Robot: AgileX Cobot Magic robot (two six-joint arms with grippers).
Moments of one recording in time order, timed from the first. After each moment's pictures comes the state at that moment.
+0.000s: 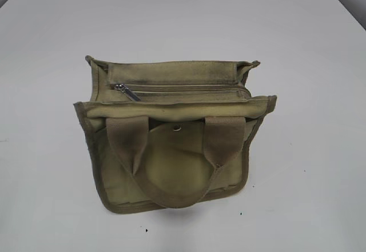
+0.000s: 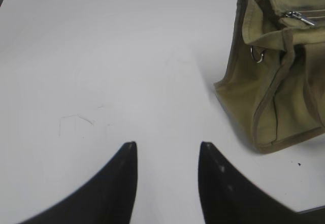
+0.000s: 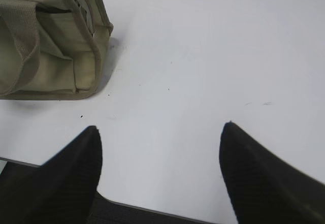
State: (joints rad) left arm -0.02 -0.01 -0.52 -0.16 1.06 0.18; right arm 0.07 -0.01 -0.48 0.17 1.09 -0.25
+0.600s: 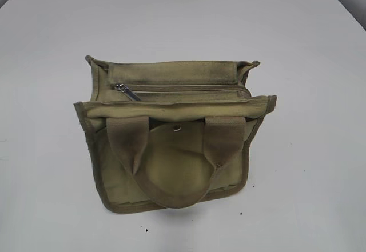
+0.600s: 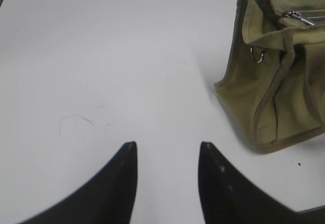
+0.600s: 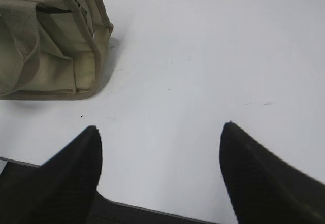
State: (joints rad) left arm -0.02 -0.01 -0.52 -0.16 1.06 0.18; right arm 0.07 -0.01 -0.48 0.17 1.09 -0.25
